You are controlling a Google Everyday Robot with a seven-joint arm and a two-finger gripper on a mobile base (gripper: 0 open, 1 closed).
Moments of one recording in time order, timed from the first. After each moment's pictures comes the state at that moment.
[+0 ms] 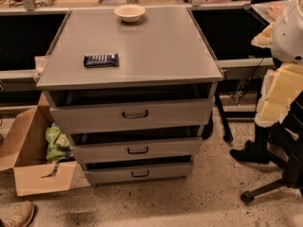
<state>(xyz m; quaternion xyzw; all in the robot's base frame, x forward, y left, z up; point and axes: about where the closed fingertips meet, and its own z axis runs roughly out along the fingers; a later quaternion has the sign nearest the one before) 0.438 -0.216 0.979 -0.60 0.78 -0.04 0.16</state>
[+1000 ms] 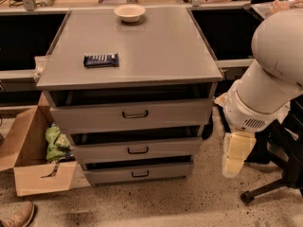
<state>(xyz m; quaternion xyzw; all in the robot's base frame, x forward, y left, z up) 0.419 -0.179 0.836 -0.65 0.76 0.00 0.11</state>
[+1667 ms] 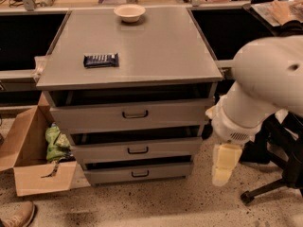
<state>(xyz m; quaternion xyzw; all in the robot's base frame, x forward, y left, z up) 0.419 -0.168 0.795 -0.65 0.75 0.00 0.10</state>
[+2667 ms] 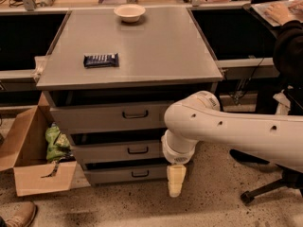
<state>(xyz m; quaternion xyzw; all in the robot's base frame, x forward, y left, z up) 0.458 -0.071 0.631 -0.72 0.69 0.03 0.08</state>
